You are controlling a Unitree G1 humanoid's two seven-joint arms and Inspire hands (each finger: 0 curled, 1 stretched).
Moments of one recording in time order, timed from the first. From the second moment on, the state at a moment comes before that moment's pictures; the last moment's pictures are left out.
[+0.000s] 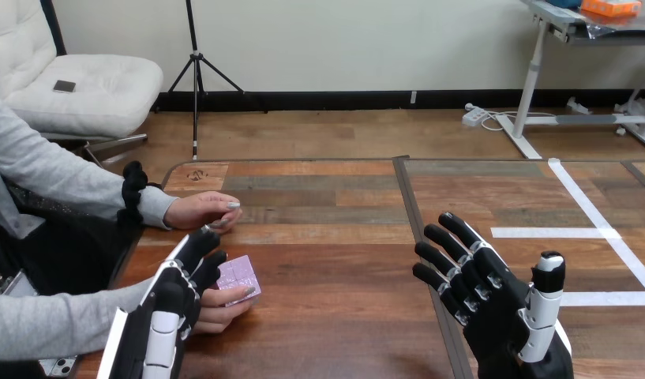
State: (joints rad) left arm 0.40 0.11 -0.04 0.14 -0.25 -0.72 -0.24; right arm 0.30 -0.04 -0.08 0.00 0.44 -0.19 0.51
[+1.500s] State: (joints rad) left arm 0.39 0.11 -0.06 0.08 -0.23 -0.65 -0.21; right arm 0.30 -0.04 -0.08 0.00 0.44 -0.20 0.49
